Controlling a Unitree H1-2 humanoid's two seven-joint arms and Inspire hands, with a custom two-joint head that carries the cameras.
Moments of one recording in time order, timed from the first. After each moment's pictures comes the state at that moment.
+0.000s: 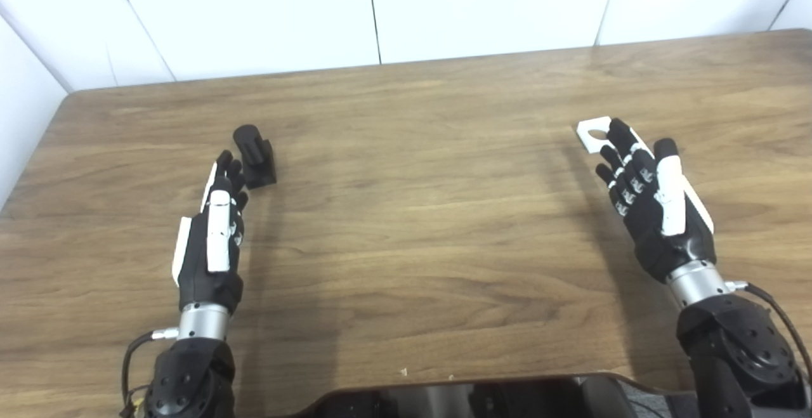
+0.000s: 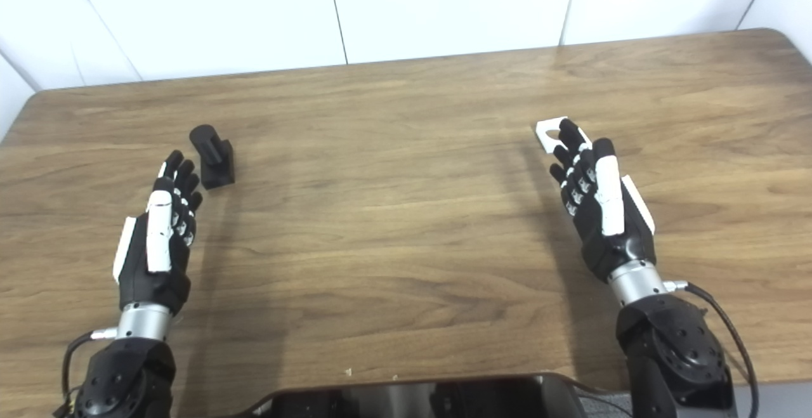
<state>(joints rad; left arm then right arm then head) 0.12 0.06 0.12 -0.35 -0.09 0.20 -0.02 0.05 -0.15 -0.14 -0.34 0.30 0.30 0.12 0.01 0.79</state>
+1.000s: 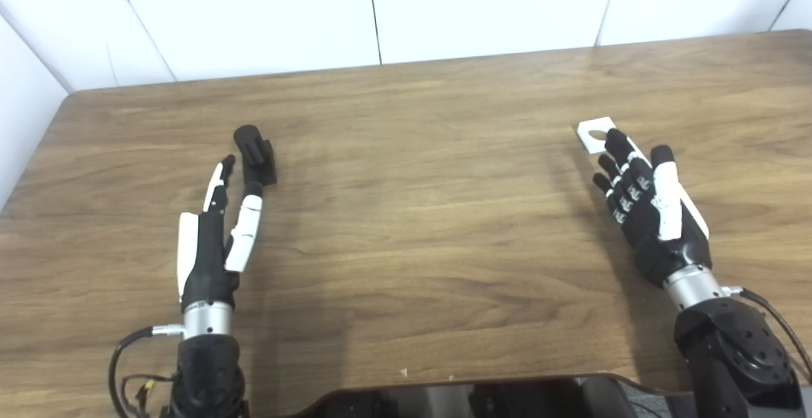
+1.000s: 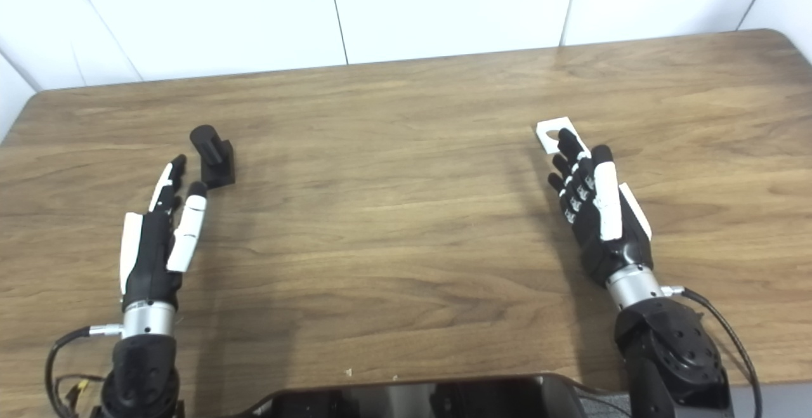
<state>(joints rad) 0.10 0.08 0.02 -0.37 0.51 0.29 0.09 0.06 -0.16 -0.14 -0.29 0.31 0.30 0.13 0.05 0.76</state>
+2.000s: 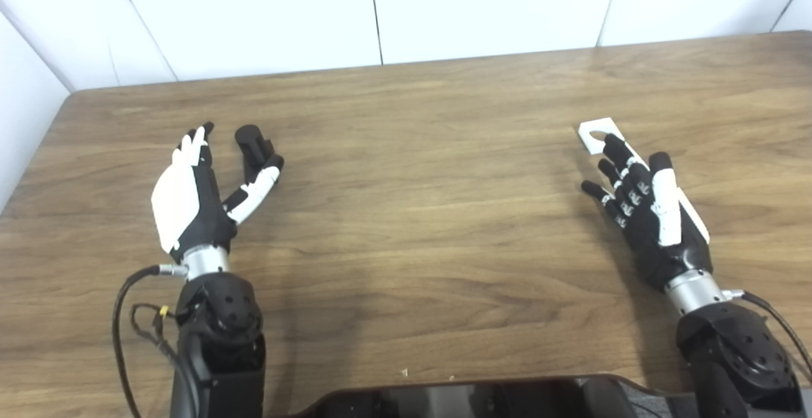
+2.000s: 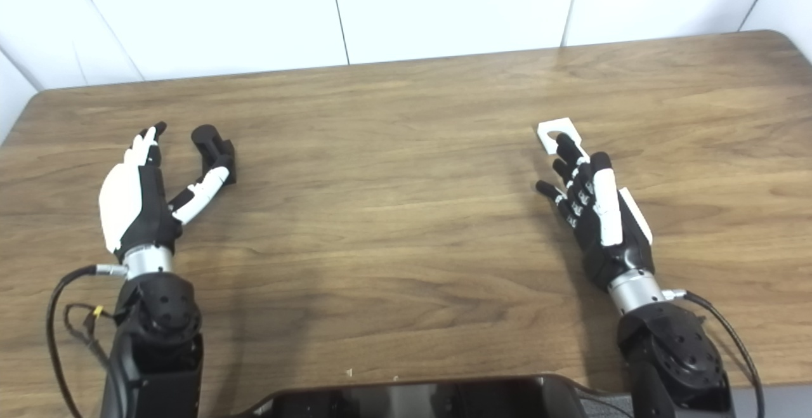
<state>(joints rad) -0.12 0.06 0.05 -0.21 0.86 0.47 0.06 0.07 -0.17 -0.13 -0.27 0.28 0.26 0.14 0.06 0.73</state>
